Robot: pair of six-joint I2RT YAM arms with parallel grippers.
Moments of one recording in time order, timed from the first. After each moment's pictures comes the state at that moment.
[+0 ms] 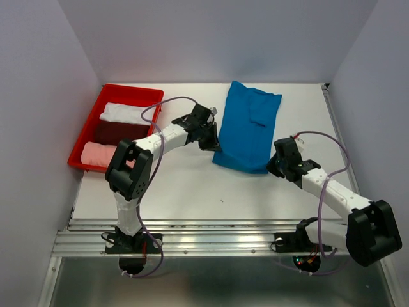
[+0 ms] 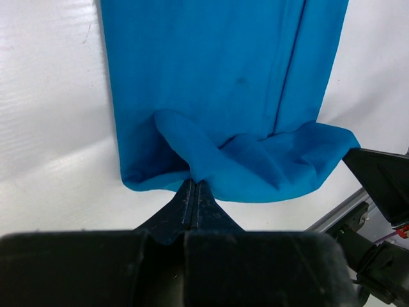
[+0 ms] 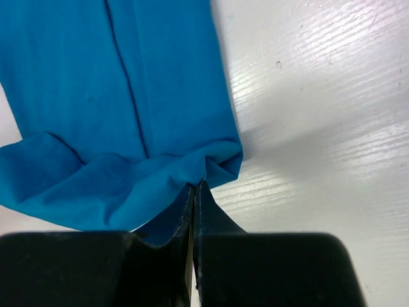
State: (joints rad) left arm -0.61 1.88 1.37 -0.39 0.30 -0.63; right arm 0.37 1.15 0.63 -0.34 0.23 0.88
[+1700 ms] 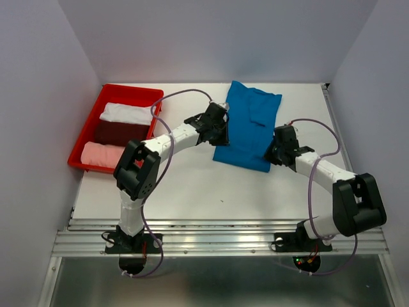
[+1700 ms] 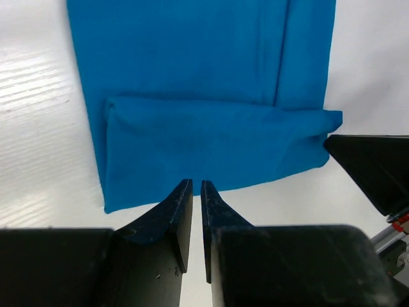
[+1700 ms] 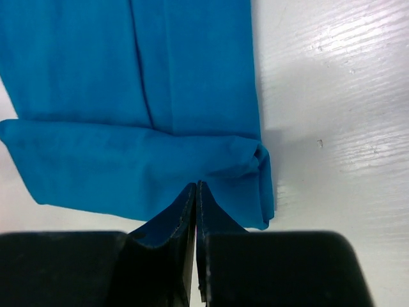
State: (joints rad) left arm -0.69 1.94 1.51 -0.40 0.09 -0.59; right arm 0.28 1.39 0.77 -0.23 0.11 0.74
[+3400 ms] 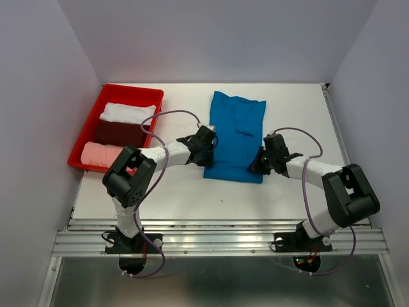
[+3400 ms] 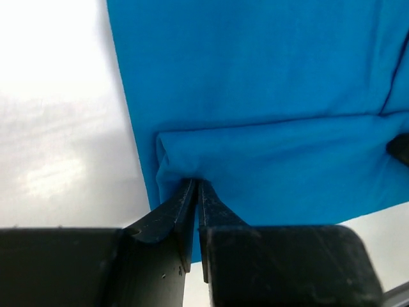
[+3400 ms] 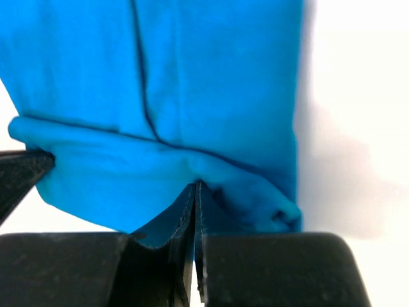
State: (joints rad) left arm -0.70 1.86 1.15 -0.25 -0.01 -0.57; right arm 0.34 1.53 0.71 -0.08 -0.10 0.74
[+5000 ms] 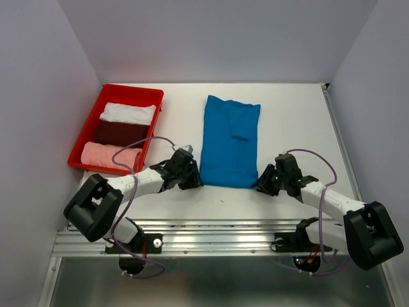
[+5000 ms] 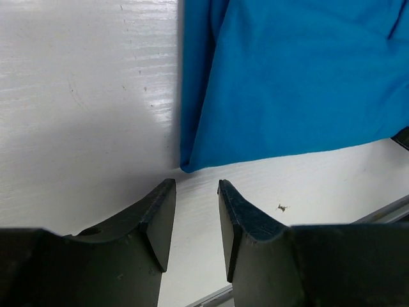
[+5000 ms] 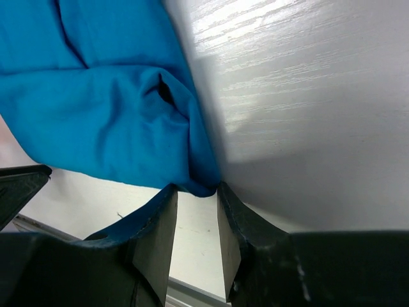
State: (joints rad) left arm -0.70 1.41 0.62 -0.13 0.07 -0.80; right arm 0.37 1.14 0.39 -0.17 -0.22 0.90
